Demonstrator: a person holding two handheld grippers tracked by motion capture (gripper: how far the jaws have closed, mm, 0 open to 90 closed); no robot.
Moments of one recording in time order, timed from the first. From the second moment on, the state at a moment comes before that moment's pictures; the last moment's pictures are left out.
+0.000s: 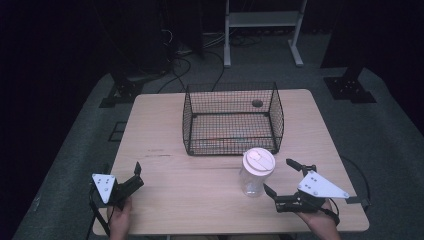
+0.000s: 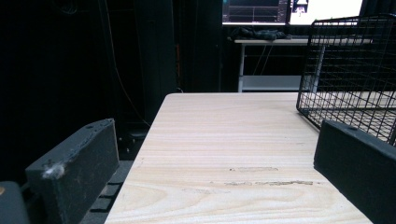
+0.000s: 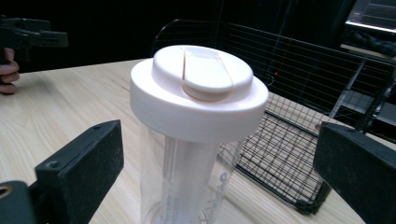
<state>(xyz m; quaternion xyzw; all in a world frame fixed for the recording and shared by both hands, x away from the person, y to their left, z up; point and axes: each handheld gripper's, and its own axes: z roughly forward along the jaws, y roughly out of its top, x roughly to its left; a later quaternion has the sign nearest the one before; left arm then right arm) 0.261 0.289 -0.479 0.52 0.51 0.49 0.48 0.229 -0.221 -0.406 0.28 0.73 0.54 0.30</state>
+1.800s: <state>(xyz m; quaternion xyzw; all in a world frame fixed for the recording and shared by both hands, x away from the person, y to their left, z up) 0.260 0.289 -0.480 0.52 0.51 0.49 0.48 0.265 -0.176 -0.415 0.27 0.73 0.54 0.32</state>
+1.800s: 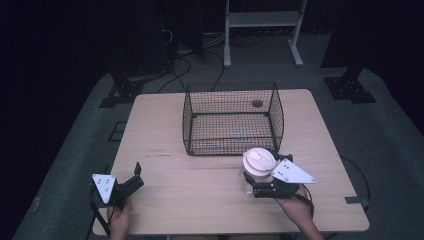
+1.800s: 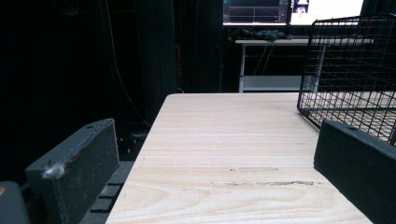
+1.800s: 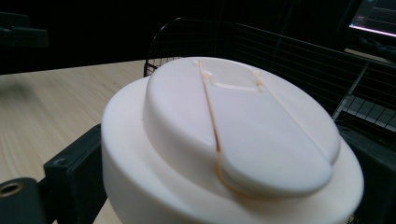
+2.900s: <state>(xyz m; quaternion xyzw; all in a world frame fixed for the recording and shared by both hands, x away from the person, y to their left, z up) 0.260 0.289 -0.480 0.52 0.51 0.49 0.48 0.276 -0.170 -0.357 0.24 0.75 0.53 0.32</state>
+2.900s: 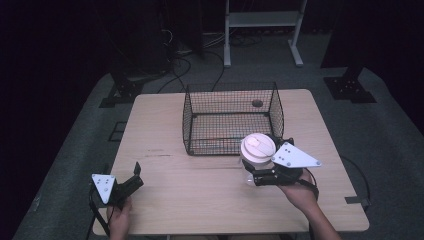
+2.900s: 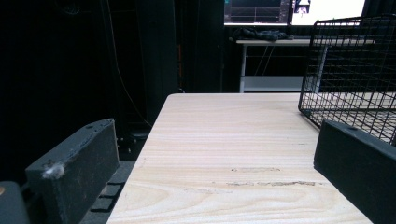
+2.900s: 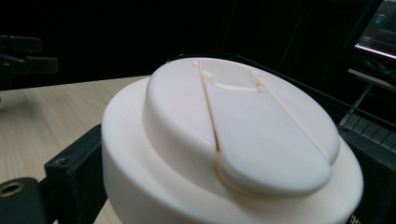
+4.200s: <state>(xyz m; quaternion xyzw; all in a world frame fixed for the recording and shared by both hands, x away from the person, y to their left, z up) 0.260 0.290 -0.479 0.51 0.51 0.49 0.48 0.319 -0.151 -0.282 0.21 0.75 0.54 0.33</state>
